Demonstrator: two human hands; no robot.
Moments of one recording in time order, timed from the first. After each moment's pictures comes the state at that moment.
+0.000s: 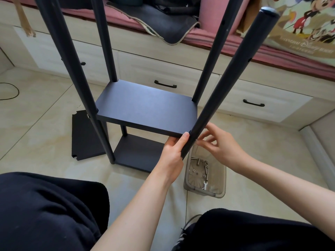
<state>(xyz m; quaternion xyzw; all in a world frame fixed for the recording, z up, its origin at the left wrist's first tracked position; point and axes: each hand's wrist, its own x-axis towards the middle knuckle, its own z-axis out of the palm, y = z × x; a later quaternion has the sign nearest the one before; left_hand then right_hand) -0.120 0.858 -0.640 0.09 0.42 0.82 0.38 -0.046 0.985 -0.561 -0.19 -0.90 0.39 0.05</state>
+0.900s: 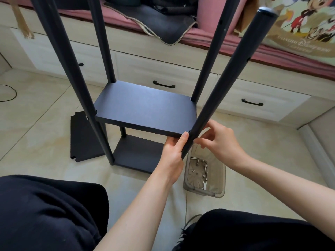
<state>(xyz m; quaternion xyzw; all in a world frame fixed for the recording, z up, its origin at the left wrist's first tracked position) -0.117 0.861 -0.635 0.08 0.44 0.82 0.36 -0.053 0.982 -0.558 -0.23 -0.90 0.35 0.08</state>
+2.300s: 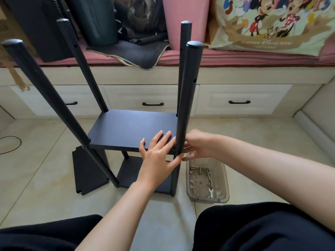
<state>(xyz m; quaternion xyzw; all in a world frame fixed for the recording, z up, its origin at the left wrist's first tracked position) -0.147 0.836 -0.611 0.45 0.83 0.32 -0.07 -0.097 0.989 -0.550 -0.38 -0.64 0.65 -0.11</state>
